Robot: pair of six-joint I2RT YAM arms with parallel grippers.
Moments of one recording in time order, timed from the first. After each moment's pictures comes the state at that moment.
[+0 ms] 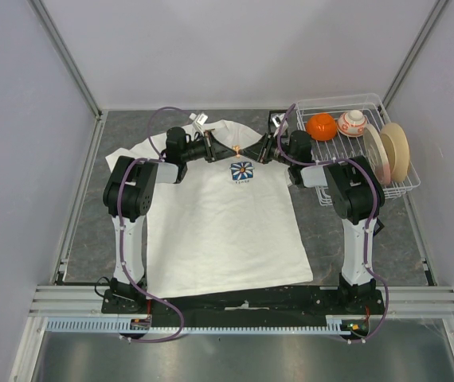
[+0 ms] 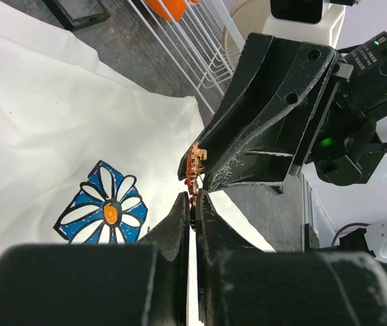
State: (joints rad) left arm -0.28 2.19 1.24 0.86 0.91 -0.79; right arm 0.31 2.14 1.17 0.87 -0.72 0.71
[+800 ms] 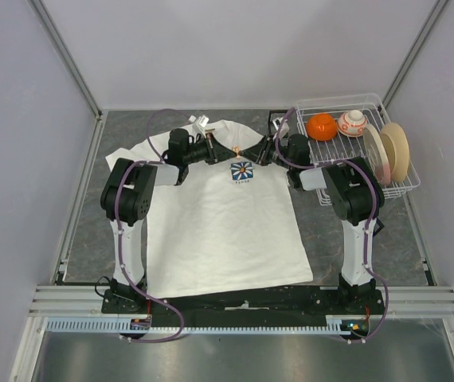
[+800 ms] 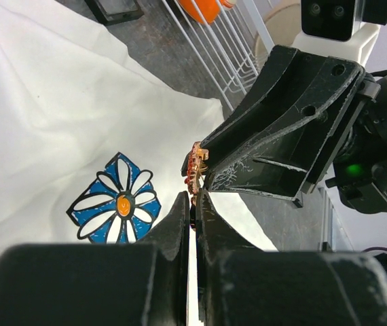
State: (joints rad) left arm -0.30 2.14 1.20 0.77 0.80 -0.73; right arm 0.32 2.13 1.13 0.89 -0.63 0.71
